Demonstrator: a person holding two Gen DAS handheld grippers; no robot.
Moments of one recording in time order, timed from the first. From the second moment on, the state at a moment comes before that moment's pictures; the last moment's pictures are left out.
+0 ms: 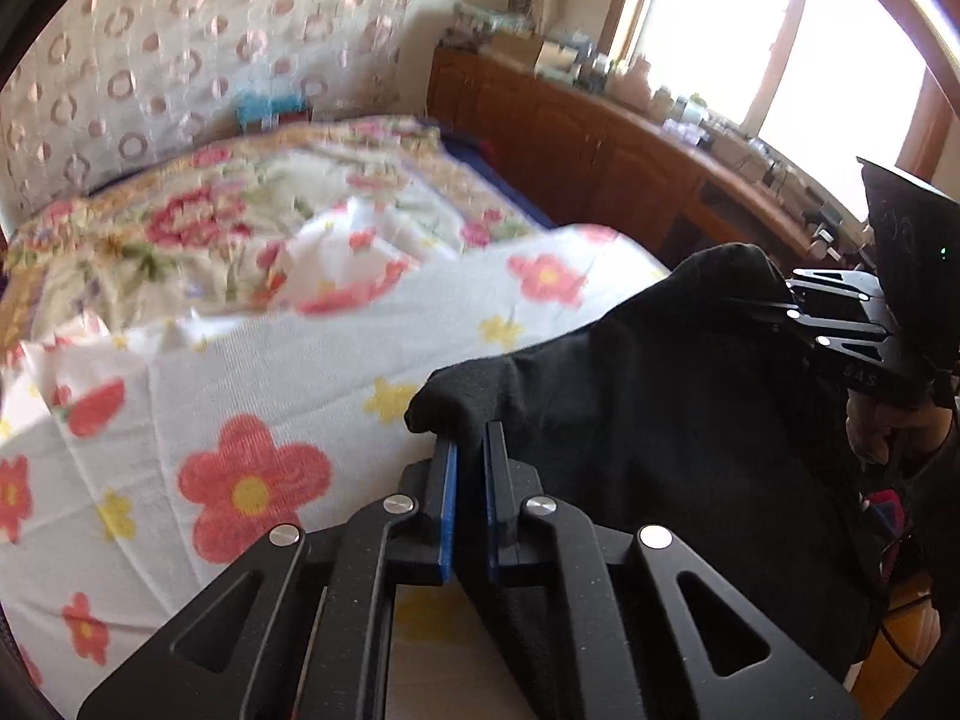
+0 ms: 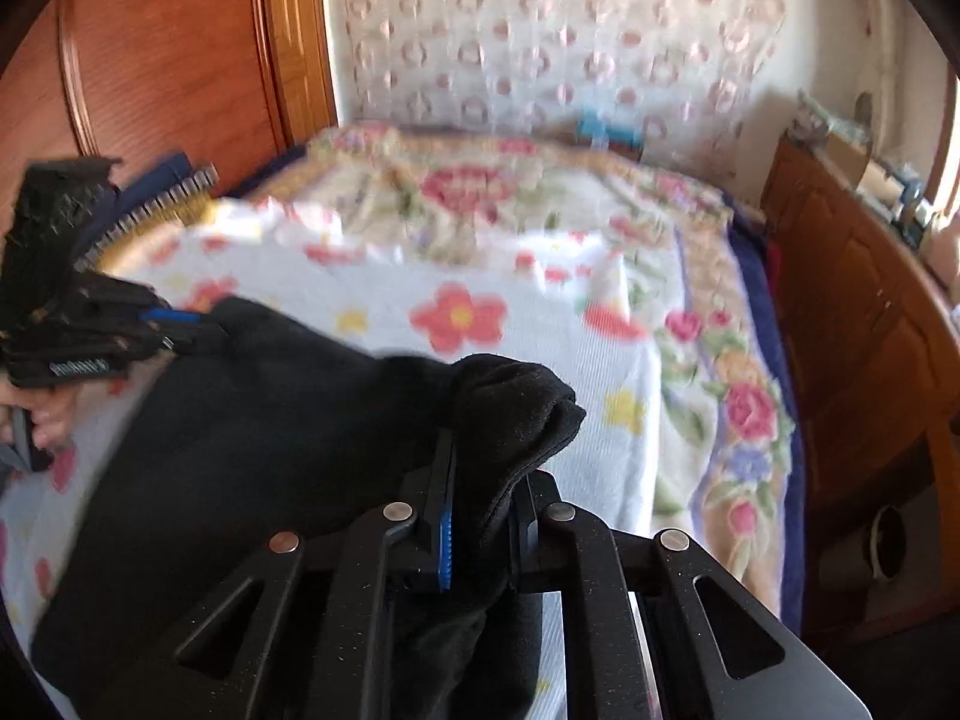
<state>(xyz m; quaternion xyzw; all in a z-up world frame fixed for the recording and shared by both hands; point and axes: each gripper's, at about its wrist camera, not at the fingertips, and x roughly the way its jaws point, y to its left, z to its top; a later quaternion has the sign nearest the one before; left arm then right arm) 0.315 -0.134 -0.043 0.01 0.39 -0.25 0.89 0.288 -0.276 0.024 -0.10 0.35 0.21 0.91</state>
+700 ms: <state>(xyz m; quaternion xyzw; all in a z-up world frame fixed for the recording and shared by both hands) 0.070 -0.032 0.200 0.02 0.06 -0.18 0.98 0.051 -0.239 0.229 -0.11 0.04 0.26 0.96</state>
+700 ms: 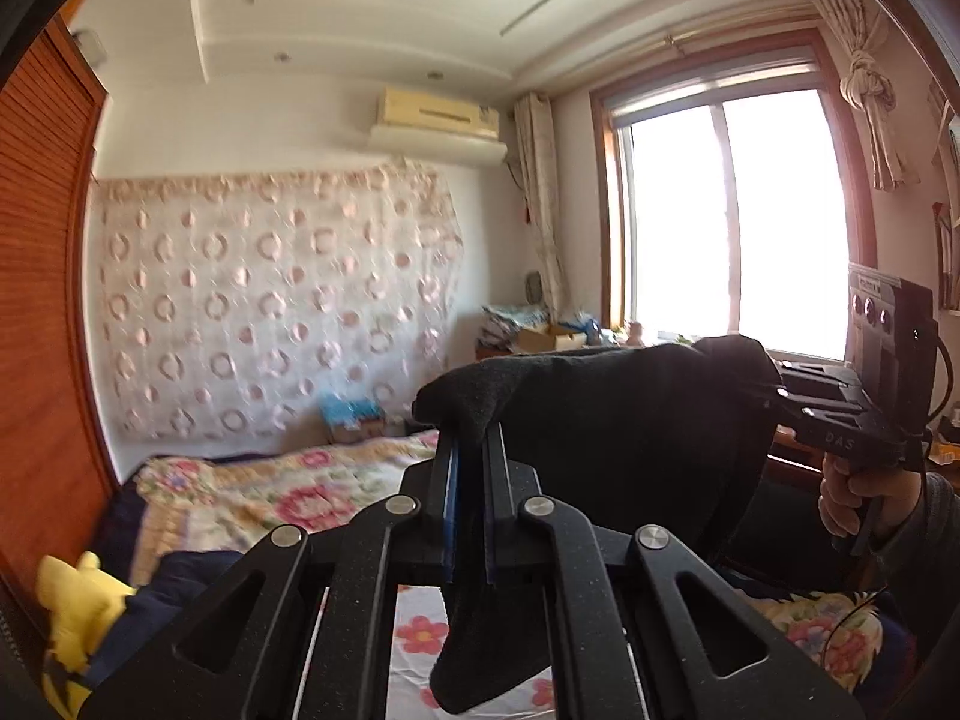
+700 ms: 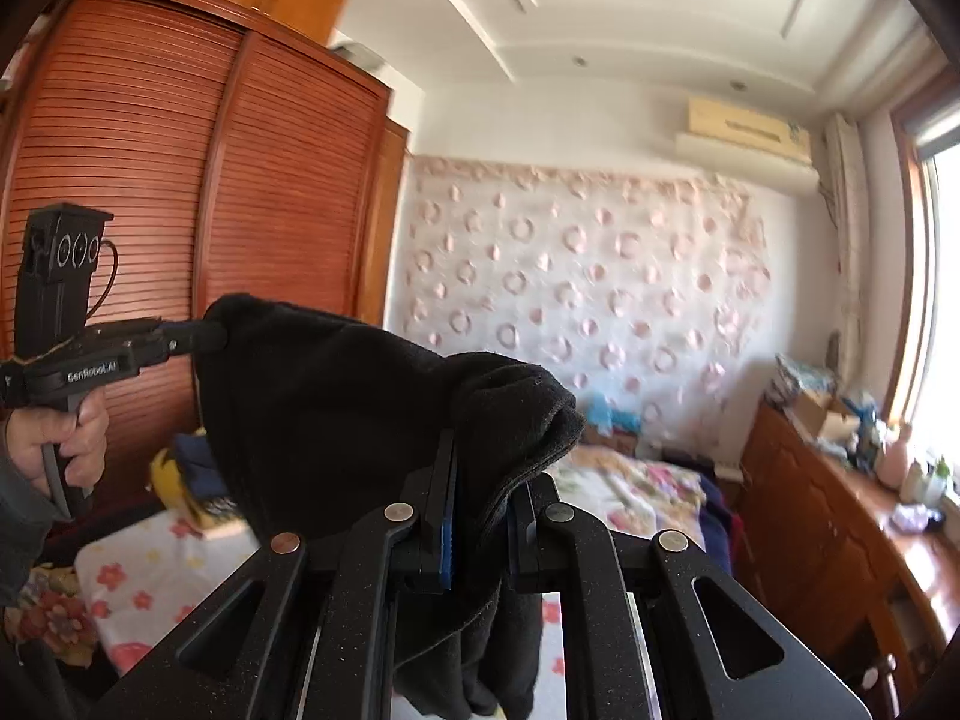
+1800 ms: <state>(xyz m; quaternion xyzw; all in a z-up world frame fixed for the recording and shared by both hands) 0.162 0.042 -0.036 0.01 0.34 -0.10 0.93 0.172 -0.164 0.038 -0.13 0.34 0.27 0.89</state>
